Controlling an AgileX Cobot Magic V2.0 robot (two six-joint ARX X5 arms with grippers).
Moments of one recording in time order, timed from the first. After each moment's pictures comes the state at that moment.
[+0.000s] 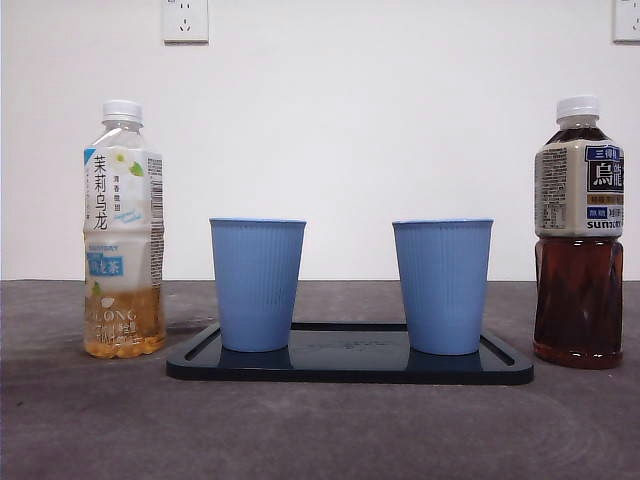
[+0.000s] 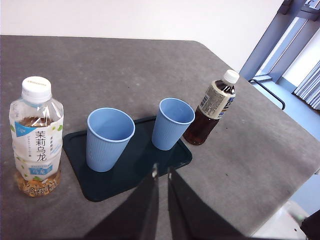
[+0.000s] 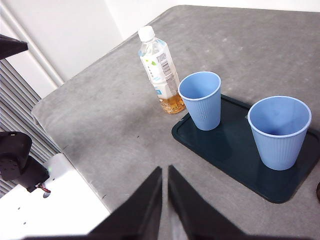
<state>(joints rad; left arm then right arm) -0.56 0.45 0.94 -0.79 0.18 -0.28 0.40 0.46 0.91 -0.85 -0.52 0.15</state>
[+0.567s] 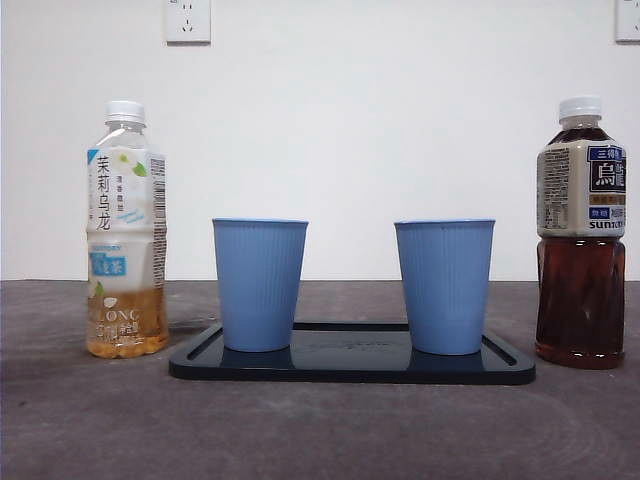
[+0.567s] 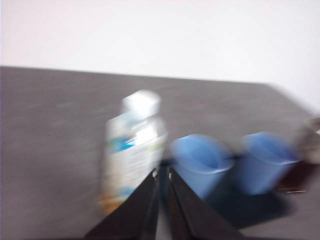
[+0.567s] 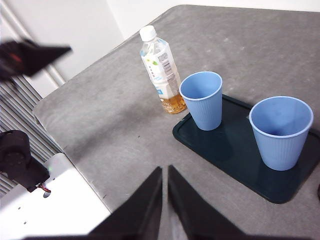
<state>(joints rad) -0.20 0.28 0.52 -0.43 0.18 -0.17 0.40 0.46 0.91 -0.85 -0.52 0.15</state>
